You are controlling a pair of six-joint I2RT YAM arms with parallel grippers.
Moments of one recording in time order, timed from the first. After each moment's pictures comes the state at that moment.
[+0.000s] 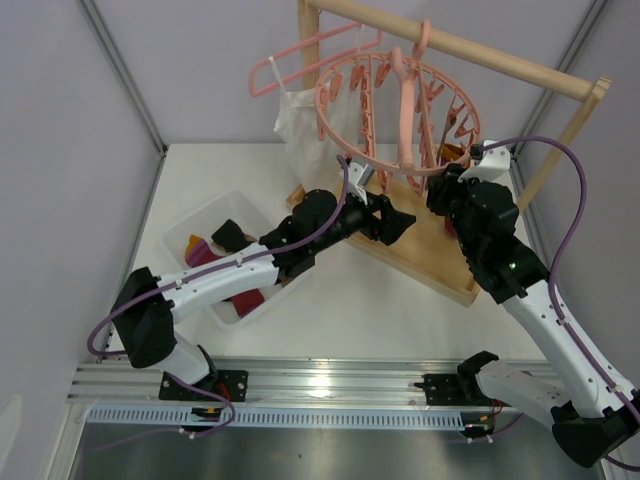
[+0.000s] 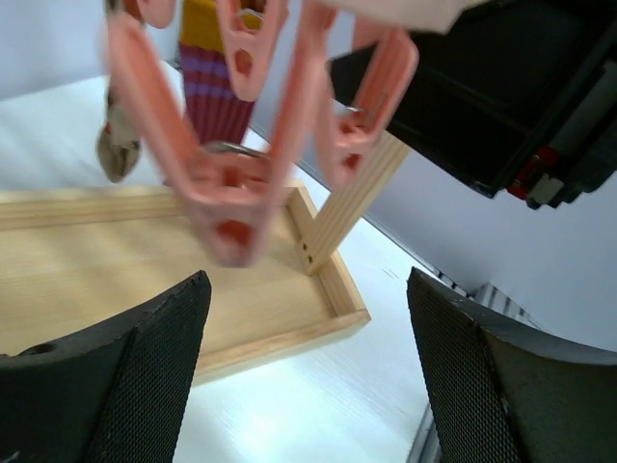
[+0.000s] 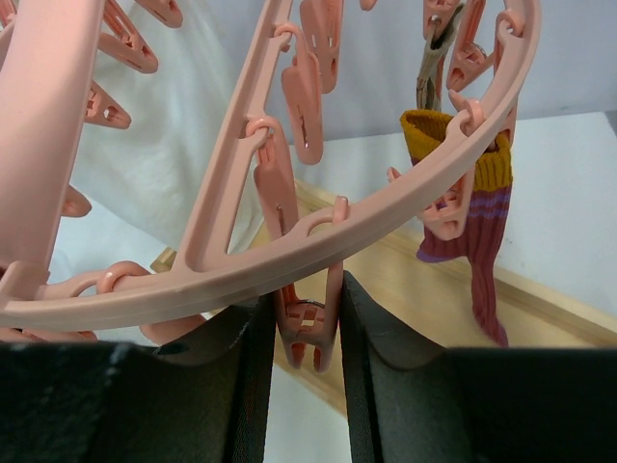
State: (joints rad) left arm -0.95 1.53 1.22 0.32 0.04 -0.39; right arm 0.50 0.98 1.13 -0.25 0.40 0.27
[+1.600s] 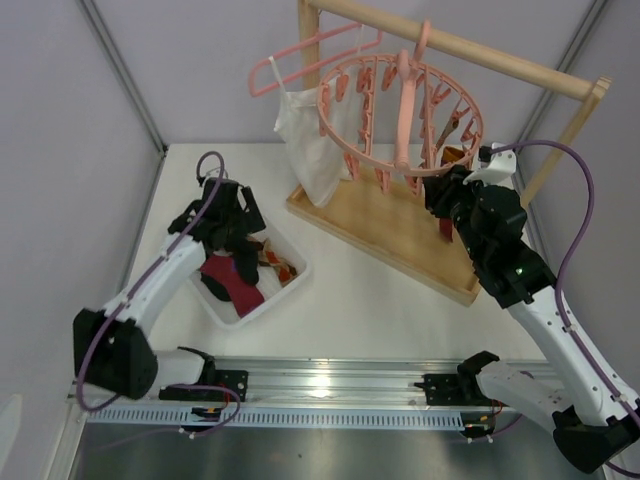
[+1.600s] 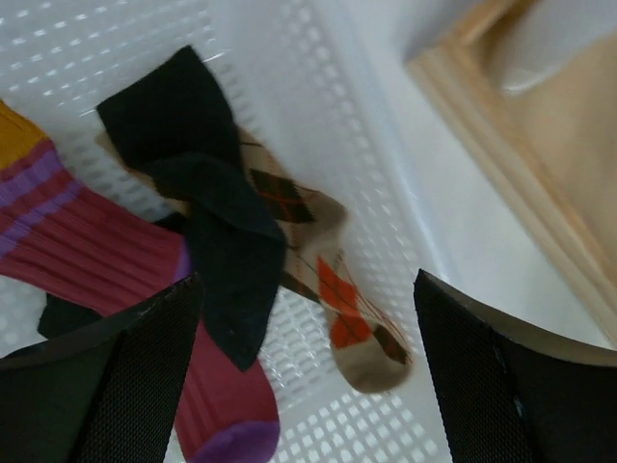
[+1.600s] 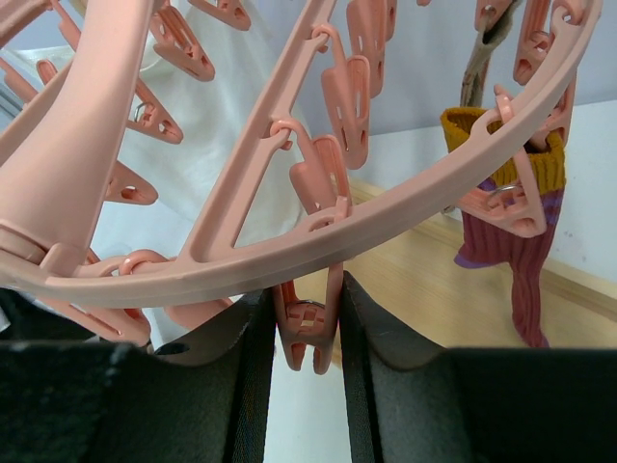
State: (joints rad) left arm -0.33 1.21 0.99 -0.52 -0.23 -0.57; right arm 0.49 0.94 1.13 -0.27 0.30 0.38
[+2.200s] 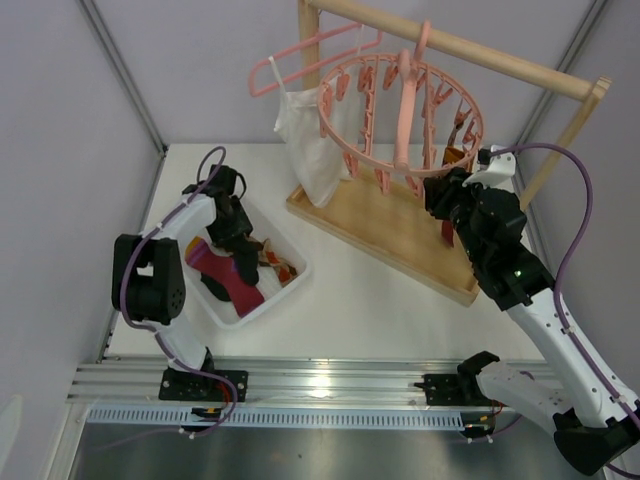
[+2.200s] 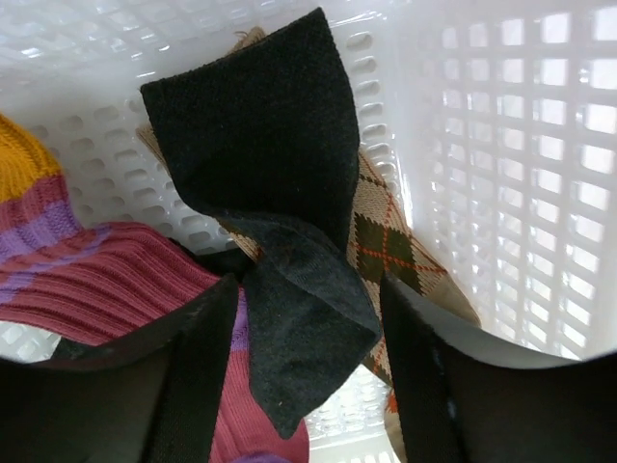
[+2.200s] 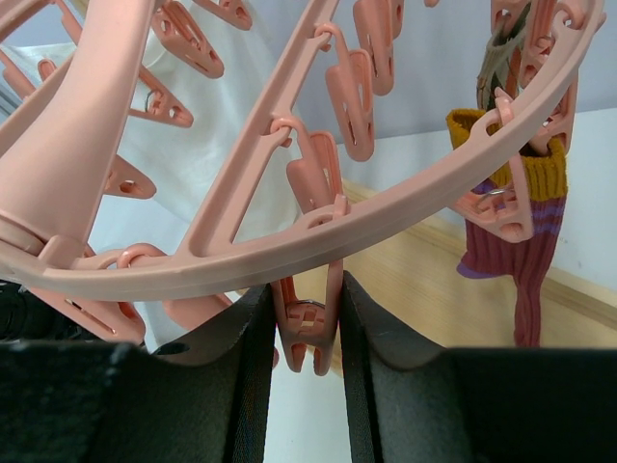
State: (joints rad) left arm -0.12 1.73 1.25 -0.71 -0.15 -0.60; right arm 0.49 0.93 1.10 -0.24 0.30 0.35
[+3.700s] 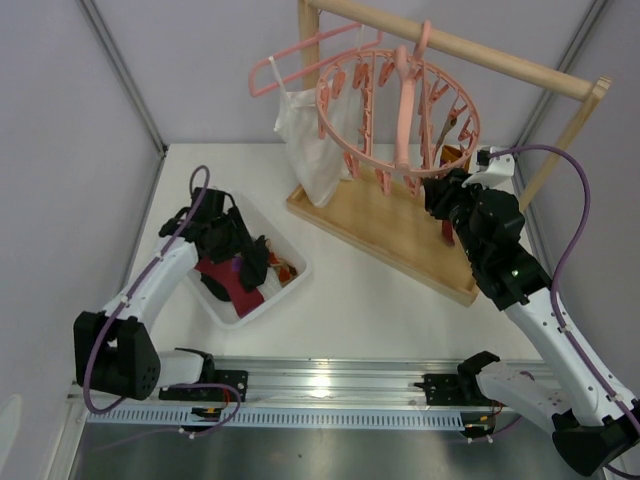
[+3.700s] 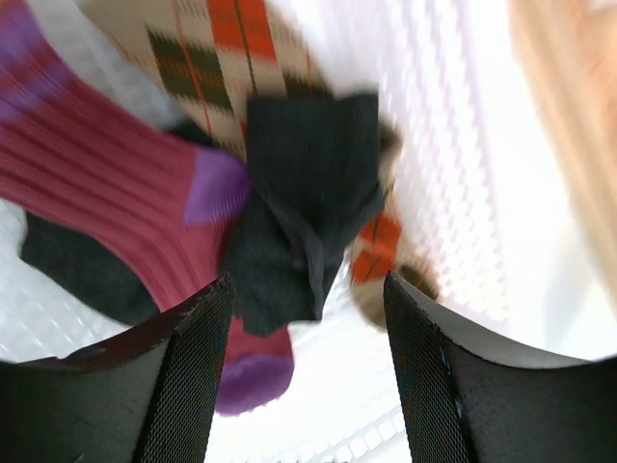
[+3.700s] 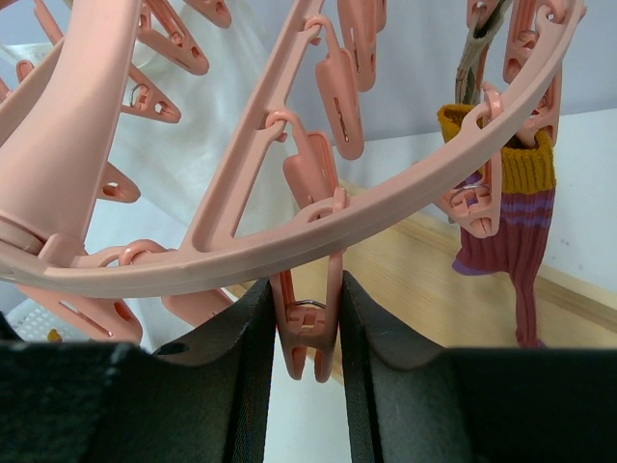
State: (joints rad) left arm -0.21 1.30 0.98 -0.69 -0.02 -0.59; right arm 0.47 0.93 1.06 -0.20 0.29 0.35
